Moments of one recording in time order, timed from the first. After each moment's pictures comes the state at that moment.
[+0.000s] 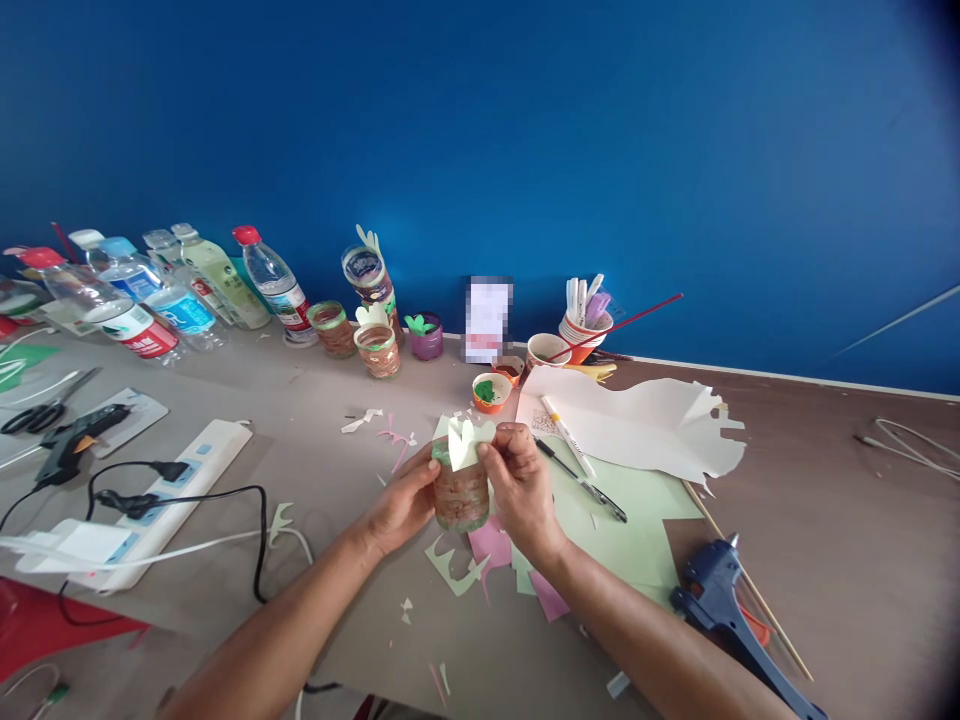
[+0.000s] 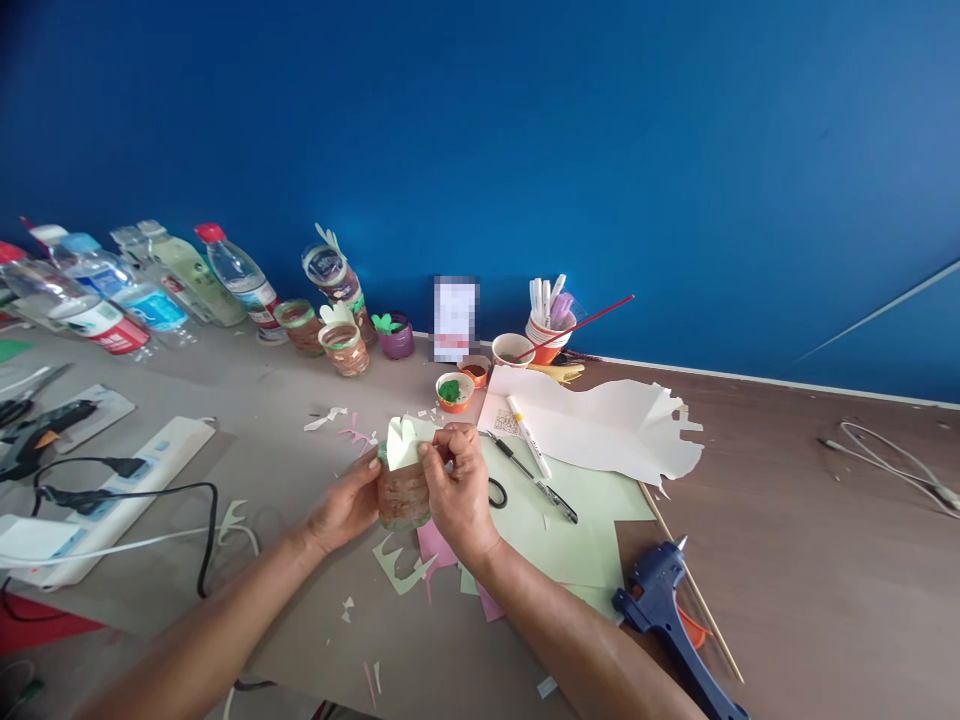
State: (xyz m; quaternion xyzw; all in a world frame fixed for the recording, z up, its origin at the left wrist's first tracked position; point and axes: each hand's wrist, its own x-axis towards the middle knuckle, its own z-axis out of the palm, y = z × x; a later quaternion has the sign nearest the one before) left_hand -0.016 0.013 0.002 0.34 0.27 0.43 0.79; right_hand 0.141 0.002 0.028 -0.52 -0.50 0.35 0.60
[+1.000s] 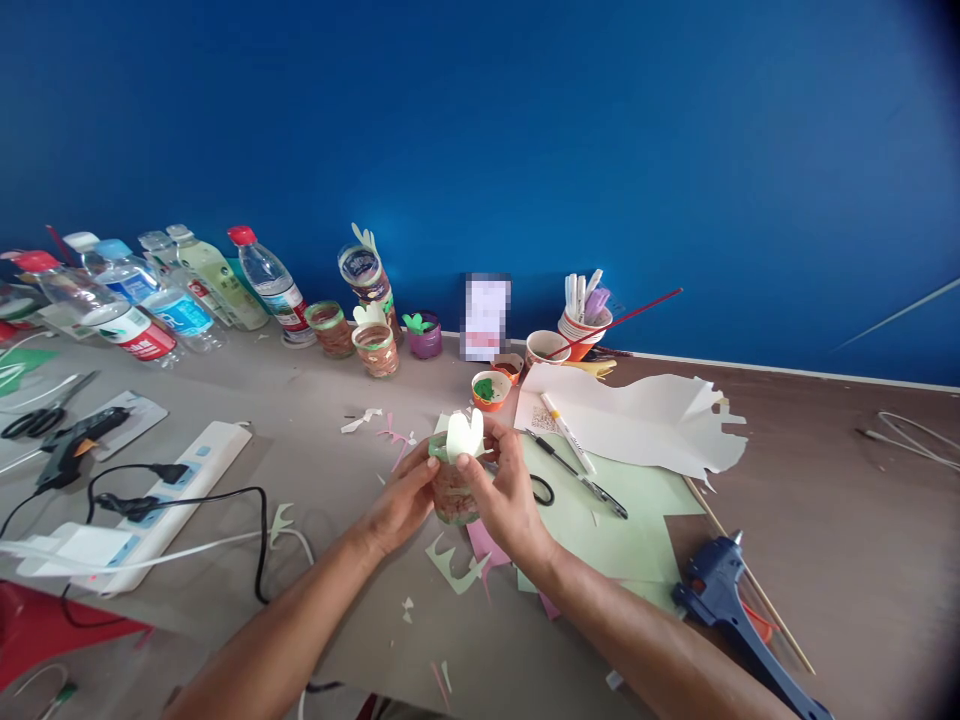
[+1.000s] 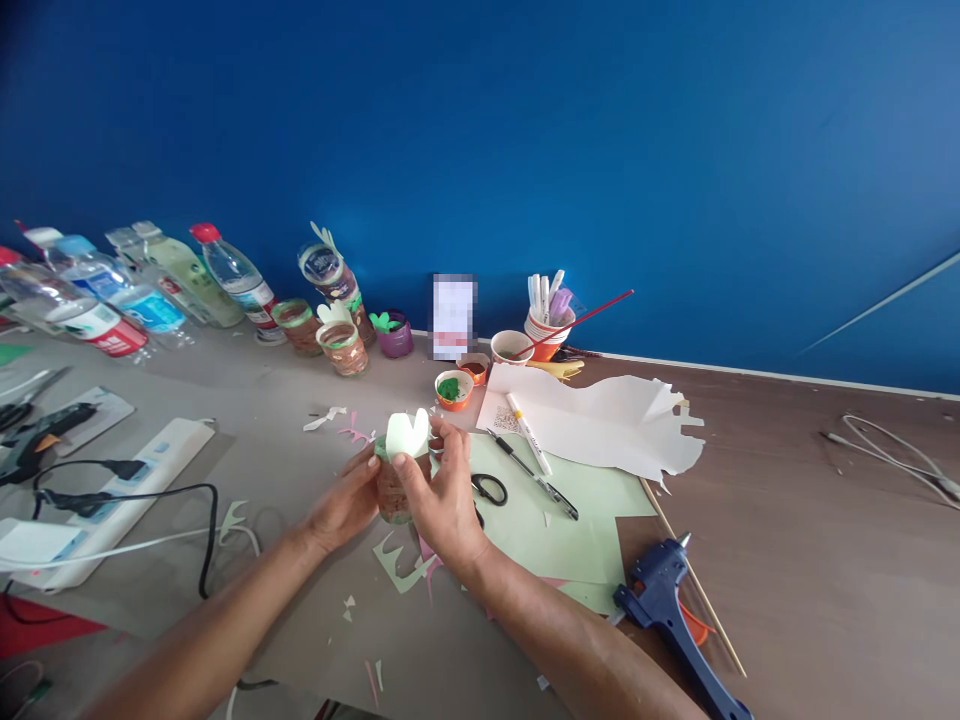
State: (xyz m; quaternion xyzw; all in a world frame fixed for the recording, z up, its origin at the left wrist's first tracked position) left_hand -0.015 0.012 0.007 0.34 0.28 0.46 0.77; right_hand 0.131 -0.009 0.029 -0.55 -0.49 0.40 0.55
